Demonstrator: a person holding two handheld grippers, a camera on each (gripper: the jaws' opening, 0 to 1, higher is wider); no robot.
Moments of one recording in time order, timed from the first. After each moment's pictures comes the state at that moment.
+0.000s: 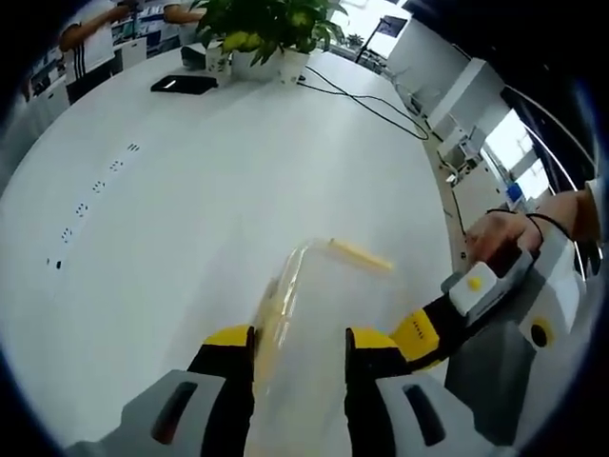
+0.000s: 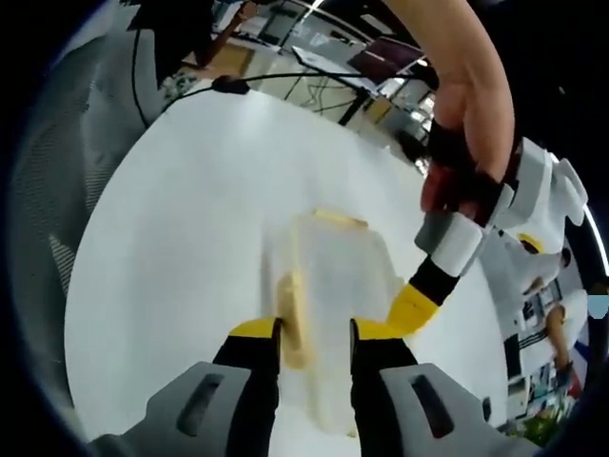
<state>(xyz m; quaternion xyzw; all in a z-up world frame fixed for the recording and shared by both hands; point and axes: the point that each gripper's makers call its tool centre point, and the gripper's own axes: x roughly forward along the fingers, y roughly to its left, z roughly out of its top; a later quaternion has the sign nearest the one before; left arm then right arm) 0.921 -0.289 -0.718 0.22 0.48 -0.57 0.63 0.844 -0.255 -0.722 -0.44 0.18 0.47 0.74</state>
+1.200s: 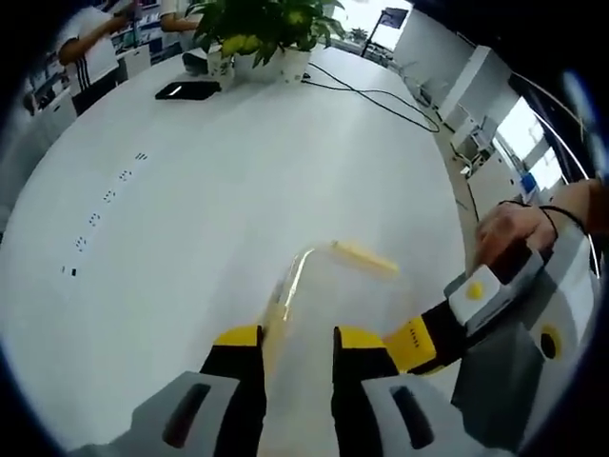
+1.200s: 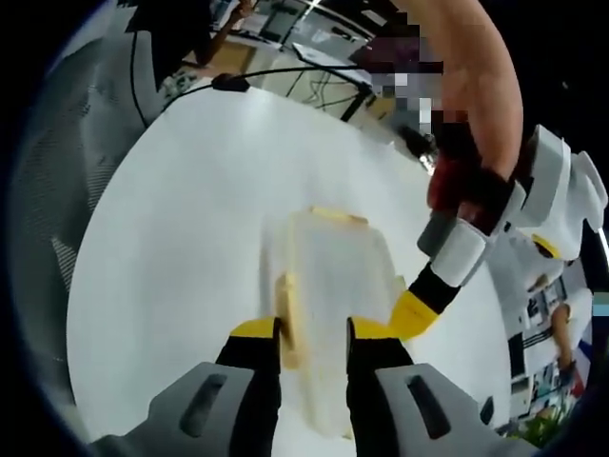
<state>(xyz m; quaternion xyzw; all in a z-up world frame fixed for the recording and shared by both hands) 0.935 -0.292 -0.717 0.25 0.47 -0.54 0.65 0.848 -0.254 -0.723 -0.44 0.20 0.47 0.74</state>
